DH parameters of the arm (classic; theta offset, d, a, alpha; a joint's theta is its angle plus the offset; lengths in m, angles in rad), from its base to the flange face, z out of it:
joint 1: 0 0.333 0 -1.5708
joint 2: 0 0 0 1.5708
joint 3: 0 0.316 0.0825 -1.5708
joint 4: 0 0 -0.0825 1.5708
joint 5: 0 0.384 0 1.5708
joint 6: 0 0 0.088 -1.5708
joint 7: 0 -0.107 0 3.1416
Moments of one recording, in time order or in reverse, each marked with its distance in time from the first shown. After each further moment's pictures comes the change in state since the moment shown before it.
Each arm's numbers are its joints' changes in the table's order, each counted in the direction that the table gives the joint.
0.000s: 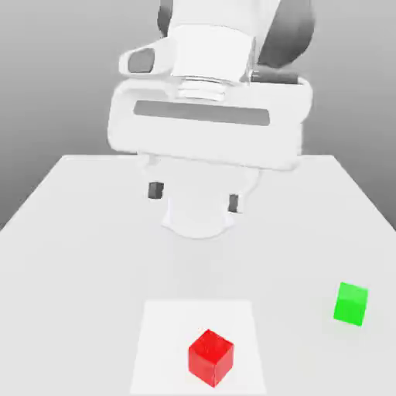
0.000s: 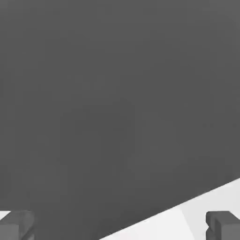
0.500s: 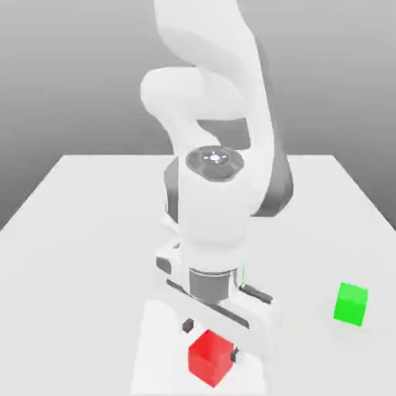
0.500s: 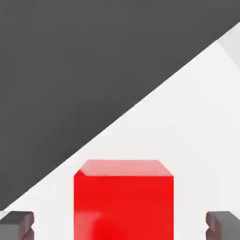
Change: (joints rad) arm 0.062 0.511 -0.060 0.056 -0.034 0.302 -0.270
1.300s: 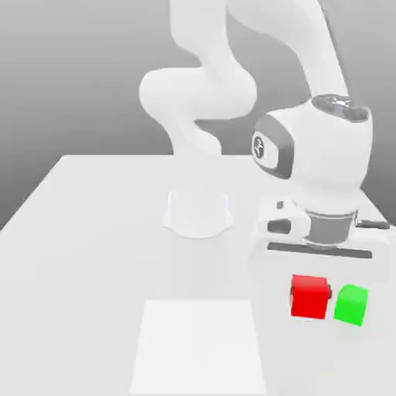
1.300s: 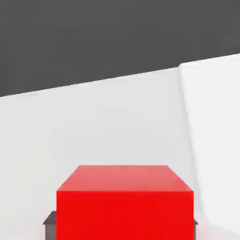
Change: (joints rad) arm 0.213 -0.303 0.303 0.093 0.129 -0.207 0.305
